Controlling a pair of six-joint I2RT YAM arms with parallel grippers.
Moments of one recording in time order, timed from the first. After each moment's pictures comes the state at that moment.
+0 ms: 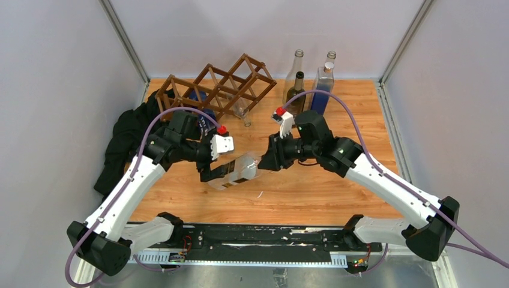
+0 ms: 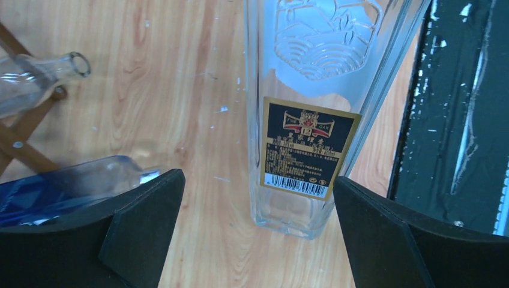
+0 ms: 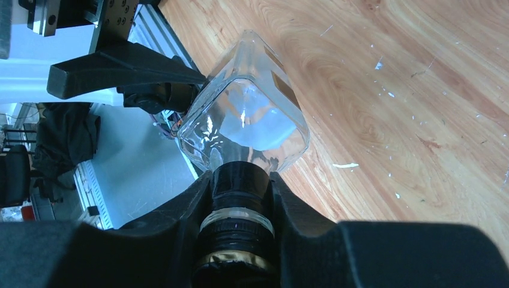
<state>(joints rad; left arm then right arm) -0.43 1.07 1.11 -0.95 0.60 0.84 0.82 1.16 1.15 -0.51 -0.44 0.43</state>
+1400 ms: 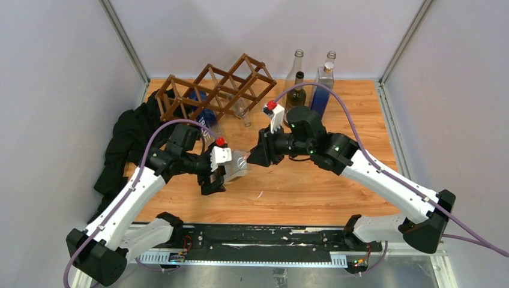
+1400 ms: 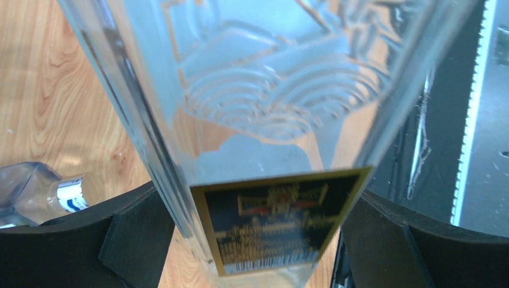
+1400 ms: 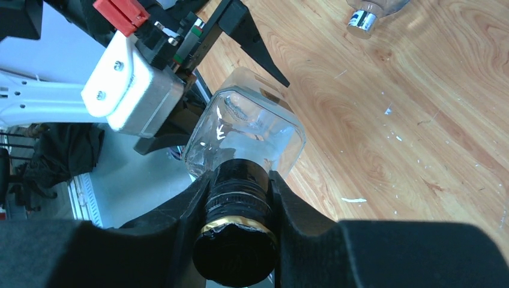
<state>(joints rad) -0.44 0.97 0.92 -0.92 0.71 0.77 0.91 1.22 1.29 -0.50 -0.35 0.41</state>
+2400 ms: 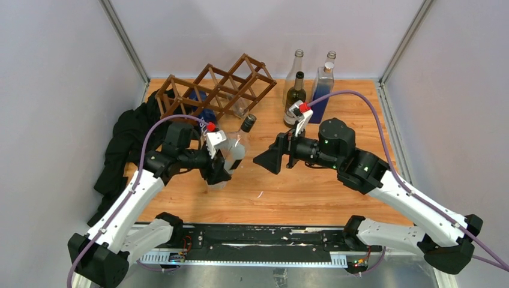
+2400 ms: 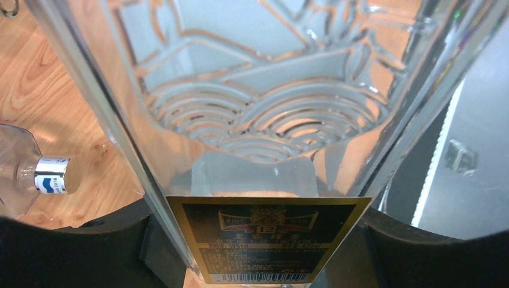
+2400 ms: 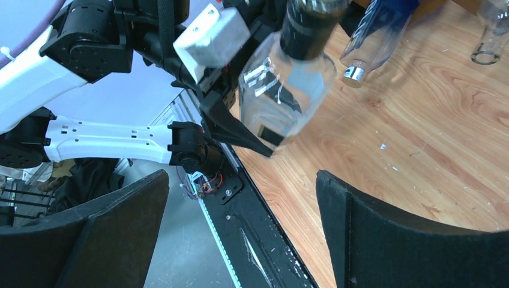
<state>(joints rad) -0.39 0.94 0.85 -0.69 0.70 0.36 0.93 0.99 1.14 -0.34 -0.22 0.50</state>
